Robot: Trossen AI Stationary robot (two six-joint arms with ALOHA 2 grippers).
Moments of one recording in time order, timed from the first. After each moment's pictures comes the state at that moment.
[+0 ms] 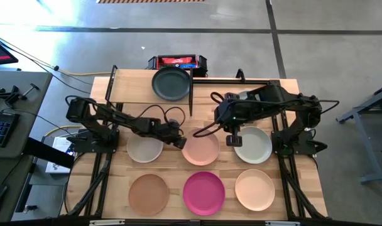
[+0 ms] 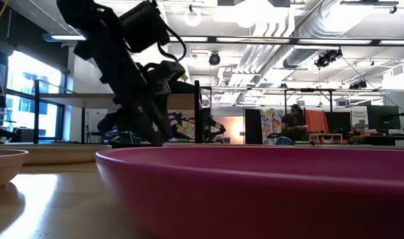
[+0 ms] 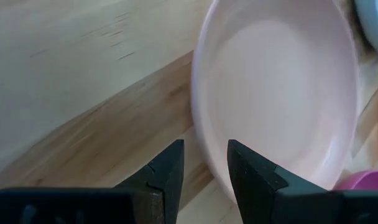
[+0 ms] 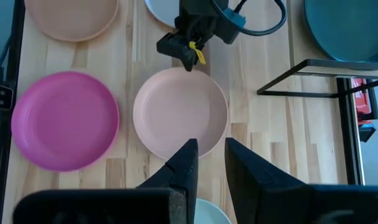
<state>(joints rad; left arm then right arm) -0.02 1.65 0.78 -0.06 -0.04 -1.09 0.17 1.74 2.24 -1.57 0.16 0.10</state>
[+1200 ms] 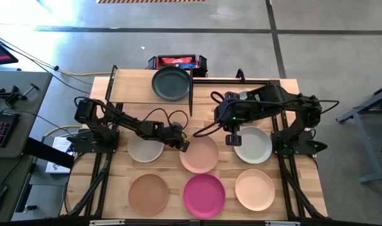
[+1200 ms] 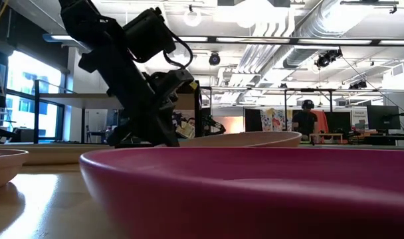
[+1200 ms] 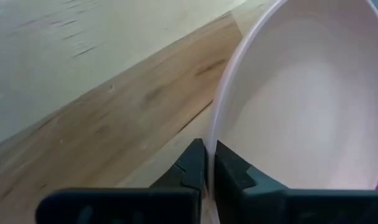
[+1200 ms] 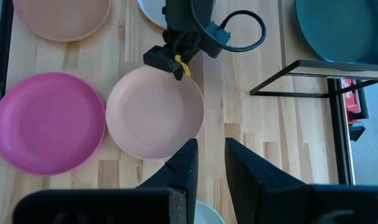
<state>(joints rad) -0.05 1.75 0.78 0.08 -0.04 -1.07 0.17 1.74 2.24 -1.57 0.19 0.10</state>
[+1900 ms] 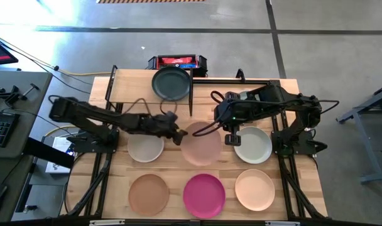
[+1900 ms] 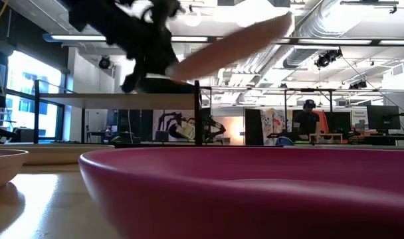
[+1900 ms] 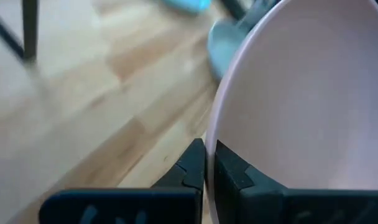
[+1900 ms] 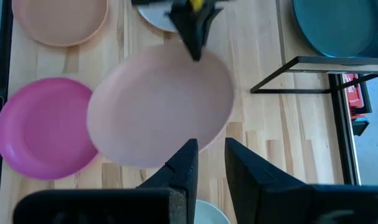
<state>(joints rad) -0.04 1.39 0.78 0.06 -0.16 -0.89 0.17 1.74 2.24 -1.57 0.19 0.13</state>
